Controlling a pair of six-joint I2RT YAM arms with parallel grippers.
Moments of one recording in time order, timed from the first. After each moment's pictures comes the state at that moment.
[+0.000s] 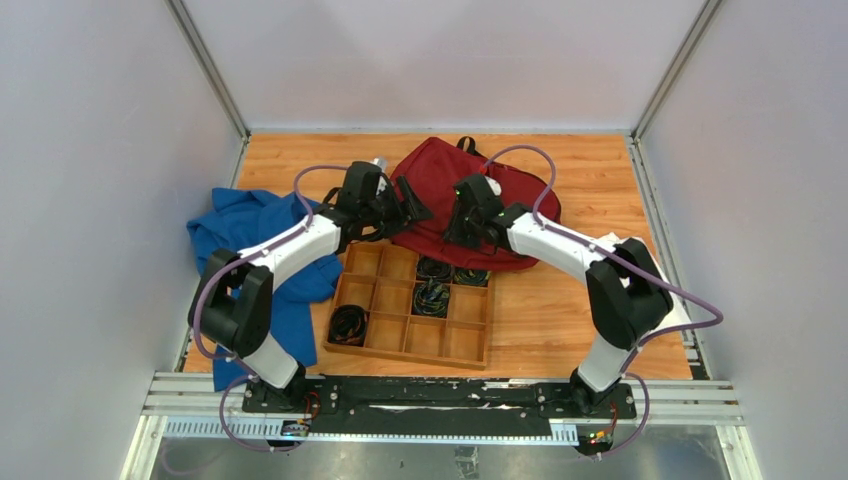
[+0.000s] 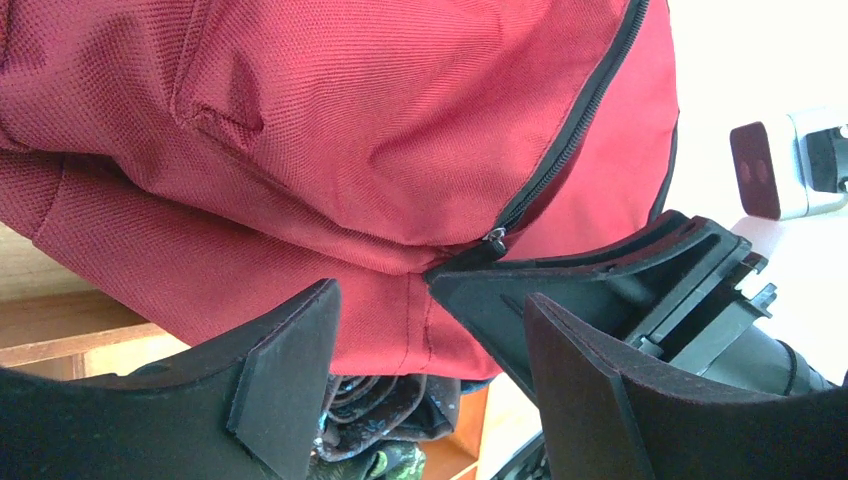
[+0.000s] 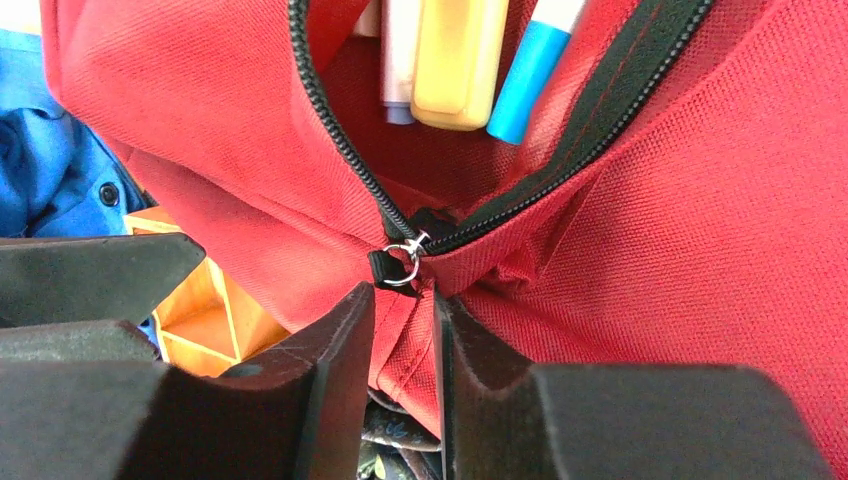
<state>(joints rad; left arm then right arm) -0.46 1.59 1.05 -0.08 0.28 -0.86 0.65 1.68 1.19 -0.34 0.06 0.87</state>
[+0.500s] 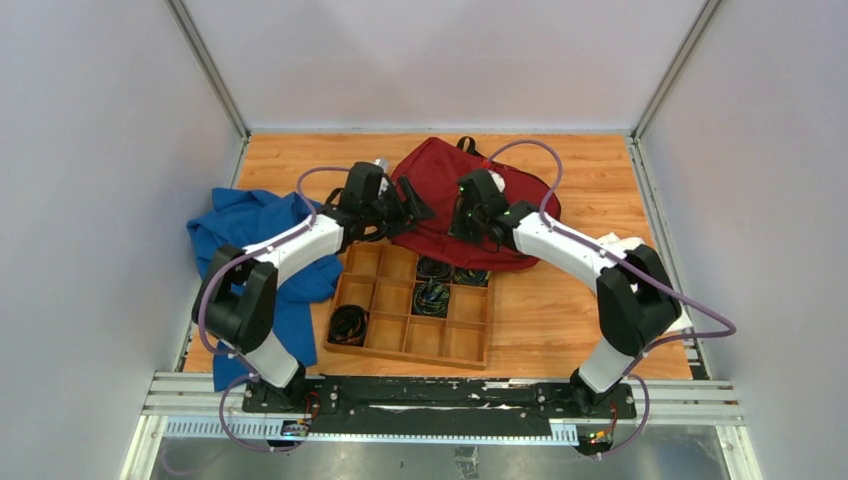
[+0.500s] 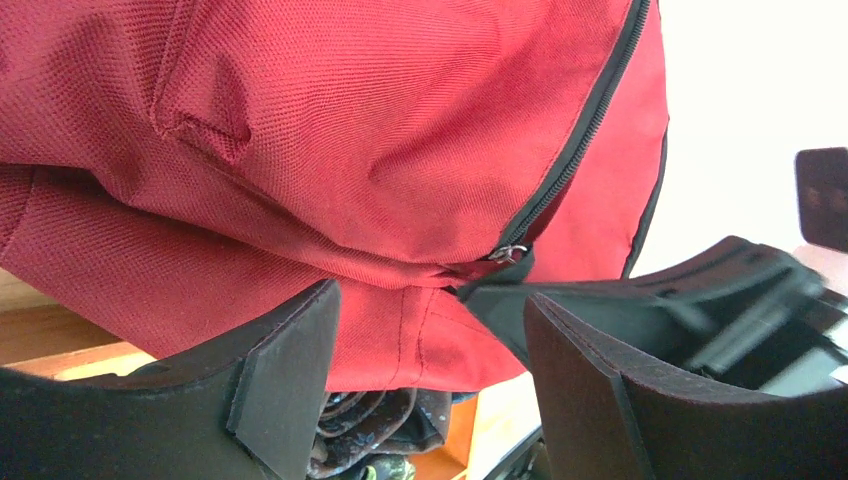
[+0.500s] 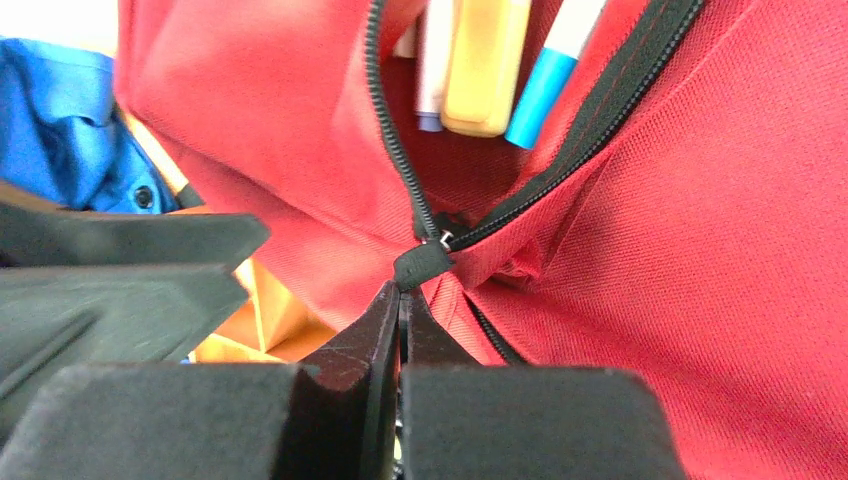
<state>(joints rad) -0.46 1.61 1.05 -0.05 0.30 -0.89 0.65 1.66 1.20 -0.35 0.08 0.86</state>
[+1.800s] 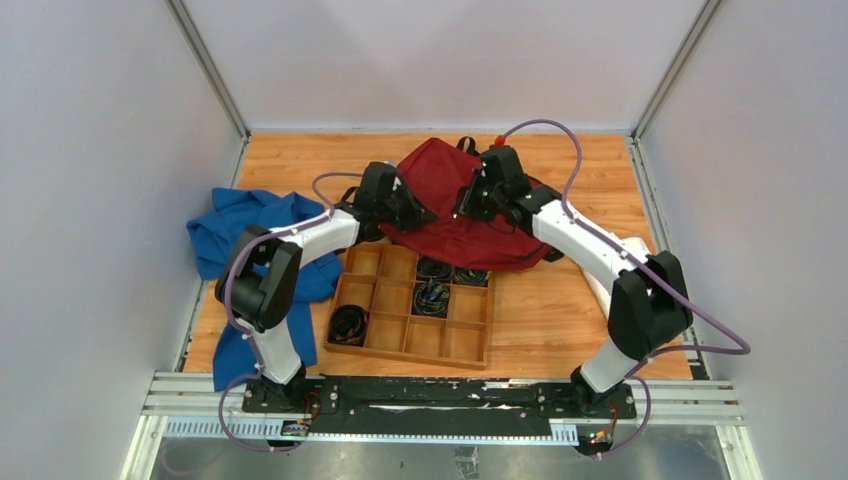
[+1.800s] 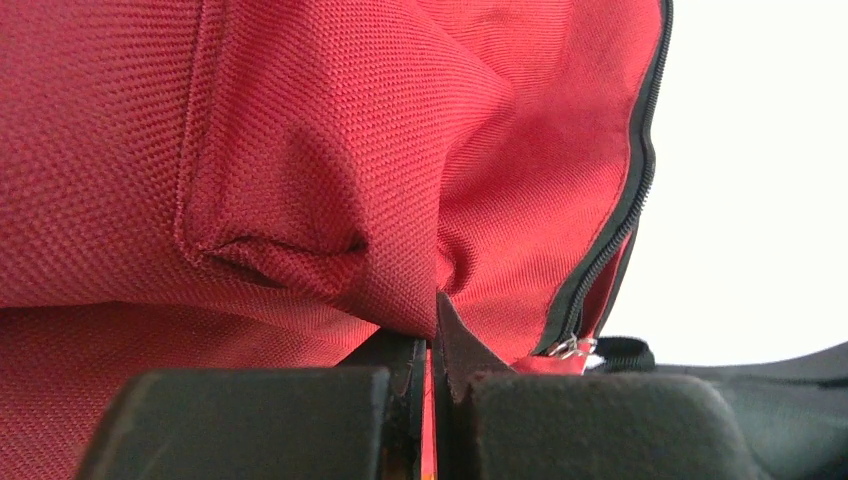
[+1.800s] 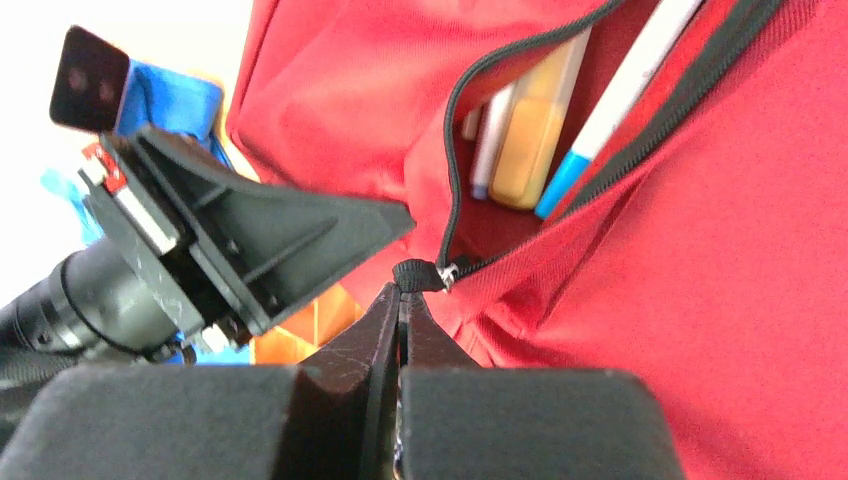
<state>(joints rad) -0.49 1.77 1.11 0.06 0.28 -1.05 0.56 1.58 1.25 -0.35 -0.05 0.77</state>
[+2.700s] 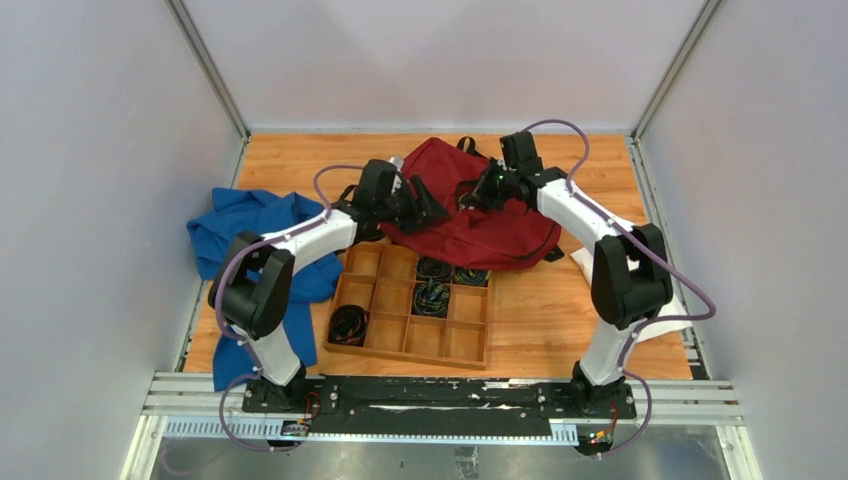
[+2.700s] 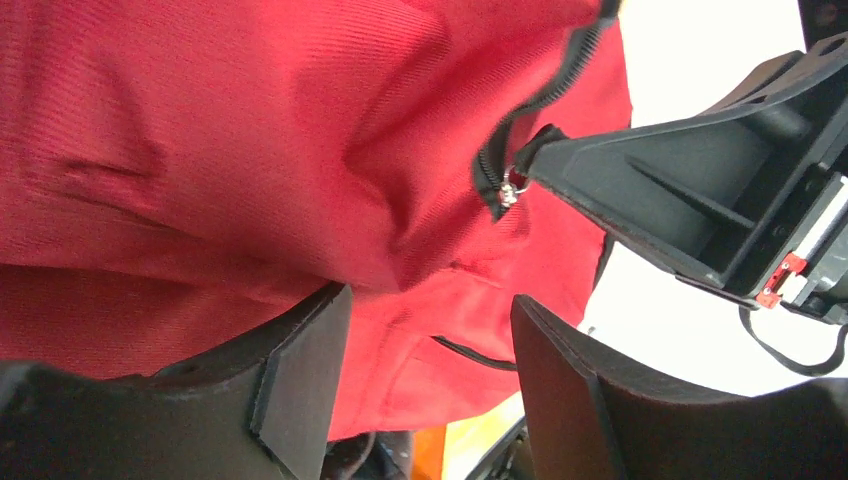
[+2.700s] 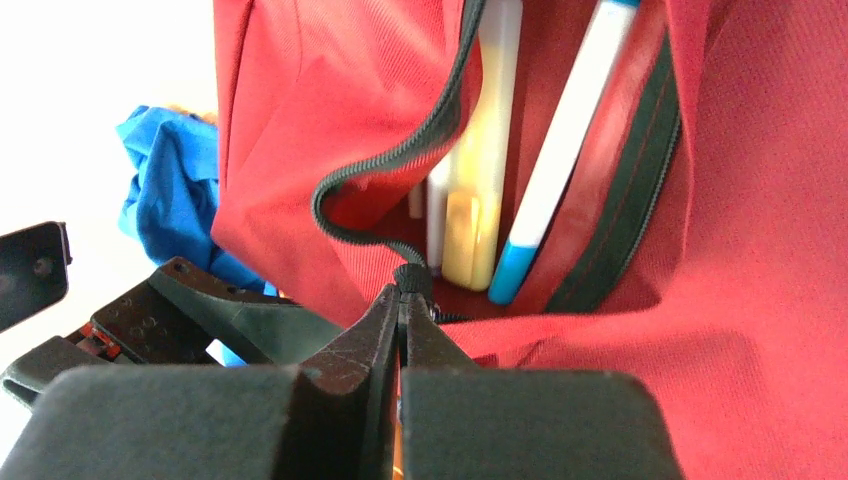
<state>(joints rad) -0.49 1.73 1.11 0.03 0.34 -0.94 0.37 1.81 1.41 -0.37 -0.29 0.86</state>
